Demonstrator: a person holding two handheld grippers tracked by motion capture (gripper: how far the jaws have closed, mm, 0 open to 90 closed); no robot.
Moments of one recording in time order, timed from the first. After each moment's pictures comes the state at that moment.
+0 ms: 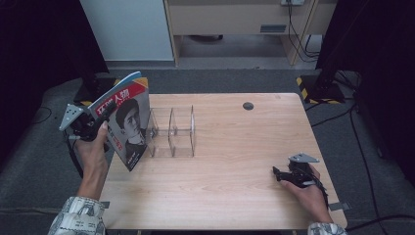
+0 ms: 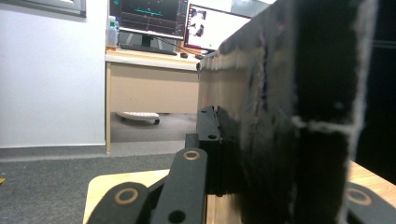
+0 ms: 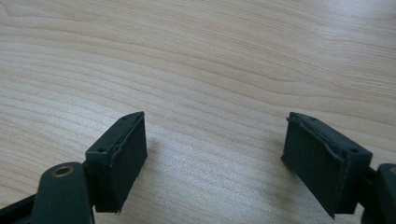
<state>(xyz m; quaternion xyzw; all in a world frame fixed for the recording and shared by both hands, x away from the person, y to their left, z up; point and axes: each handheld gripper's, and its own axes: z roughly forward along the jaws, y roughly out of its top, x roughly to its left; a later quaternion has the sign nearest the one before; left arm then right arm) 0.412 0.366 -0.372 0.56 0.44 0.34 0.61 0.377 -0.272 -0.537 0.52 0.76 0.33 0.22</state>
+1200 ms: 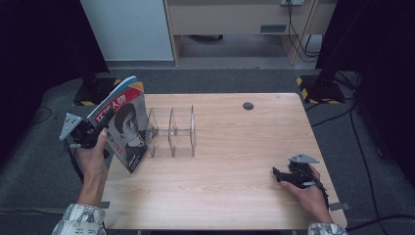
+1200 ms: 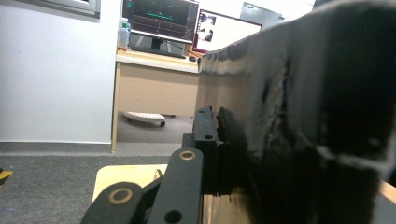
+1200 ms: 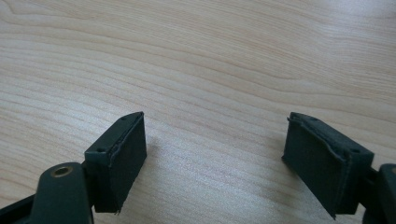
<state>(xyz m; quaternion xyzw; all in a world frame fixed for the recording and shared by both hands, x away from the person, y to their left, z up) 0.402 0.370 -0.392 0.54 0.46 0.35 0.61 0.375 -0.272 -0.538 0.51 0.76 0.34 0.22</state>
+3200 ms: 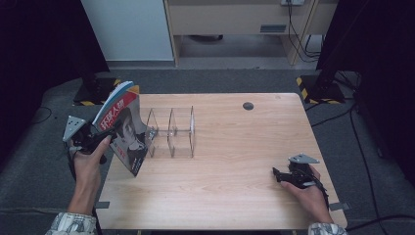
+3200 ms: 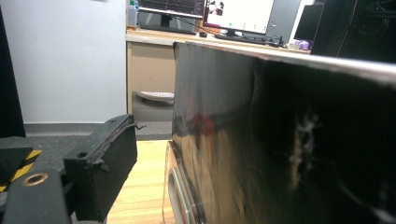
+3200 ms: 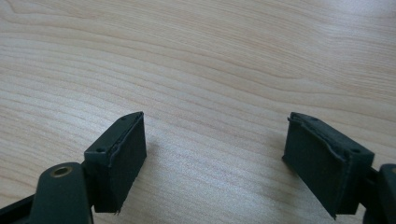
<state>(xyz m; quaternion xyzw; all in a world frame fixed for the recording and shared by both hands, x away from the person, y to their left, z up) 0.391 0.369 -0.394 0.57 0.48 0.36 0.56 0.374 -0.272 -0.538 0.52 0.76 0.34 0.22</state>
